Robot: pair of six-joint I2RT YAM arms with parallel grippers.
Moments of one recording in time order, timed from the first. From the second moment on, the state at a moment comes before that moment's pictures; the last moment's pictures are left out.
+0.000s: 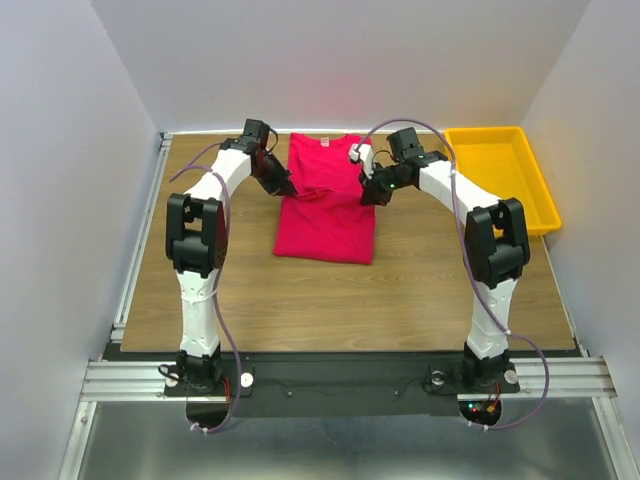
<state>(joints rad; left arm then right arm) -0.23 2.16 1.85 -0.77 0.33 -0.88 0.33 2.03 1.66 -0.60 -0.65 -0.67</state>
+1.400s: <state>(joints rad) -0.19 2.28 1.98 -0.78 0.36 -0.87 0.31 2.25 1.89 -0.60 -0.59 -0.57</state>
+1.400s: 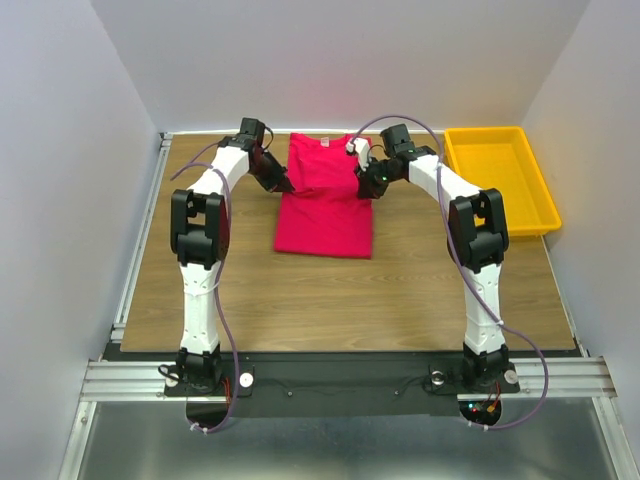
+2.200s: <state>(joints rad) -0.15 2.22 1.95 -0.57 0.42 -0.82 0.31 2.19 1.85 -0.44 -0.36 -0.30</state>
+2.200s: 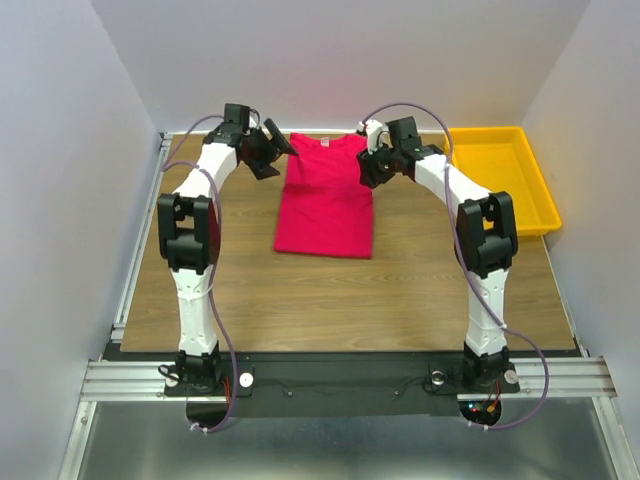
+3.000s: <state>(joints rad) -0.19 2.16 1.72 -0.38 0.58 -0.55 0.29 2.21 1.73 -0.39 -0.53 -0.18</state>
